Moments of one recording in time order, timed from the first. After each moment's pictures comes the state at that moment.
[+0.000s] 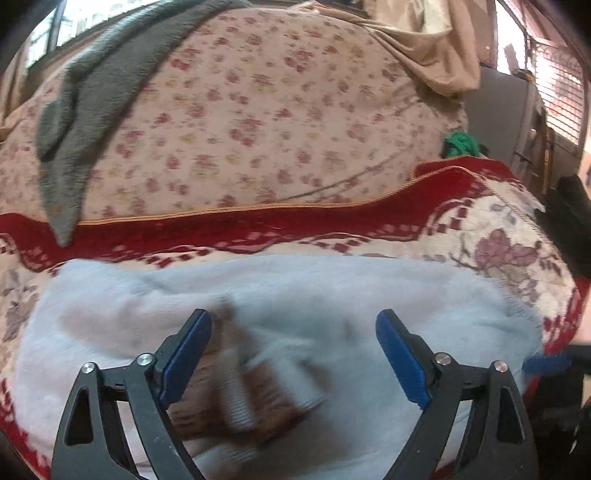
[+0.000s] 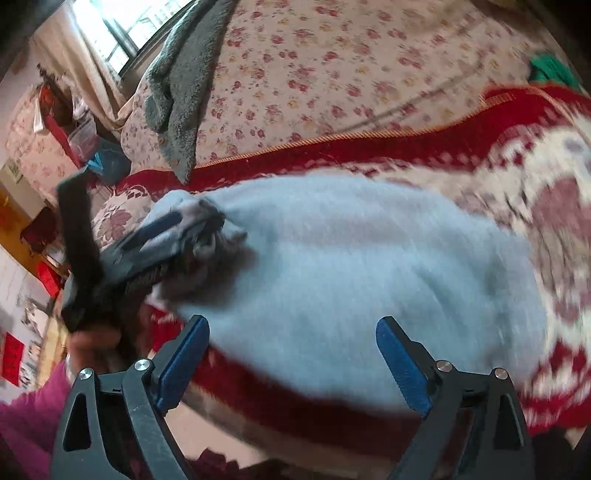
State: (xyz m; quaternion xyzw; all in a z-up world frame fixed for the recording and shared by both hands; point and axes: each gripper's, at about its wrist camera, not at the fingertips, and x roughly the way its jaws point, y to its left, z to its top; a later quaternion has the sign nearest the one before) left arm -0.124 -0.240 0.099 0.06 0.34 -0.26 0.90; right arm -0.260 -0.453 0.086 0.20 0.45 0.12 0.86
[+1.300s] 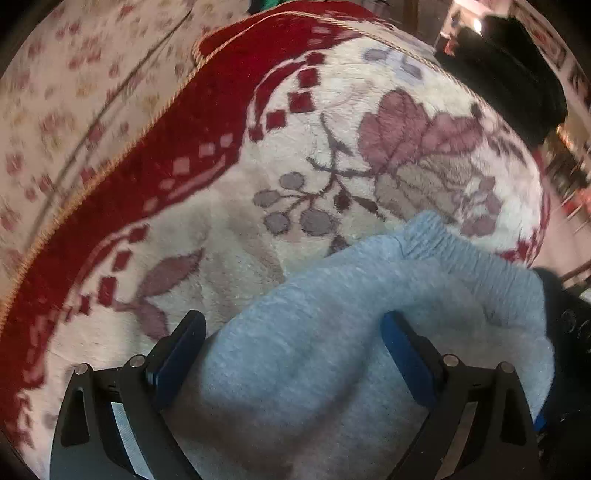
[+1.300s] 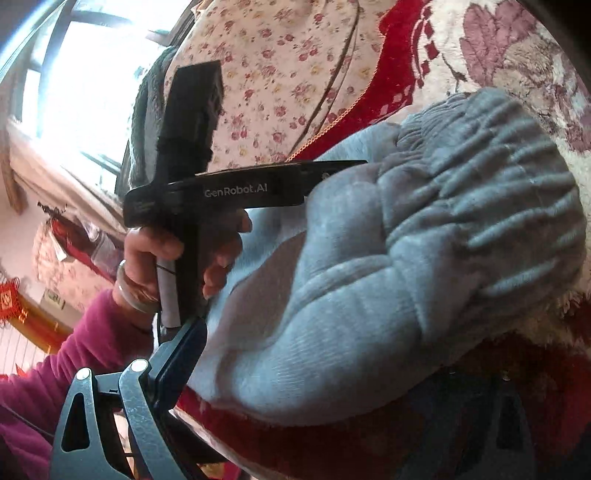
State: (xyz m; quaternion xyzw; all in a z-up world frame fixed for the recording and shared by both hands) left arm -0.062 -0.468 0.028 0.25 0.47 -0.52 0.67; right arm -0.262 -0.507 -0.008 0.42 0.33 0.11 0.84
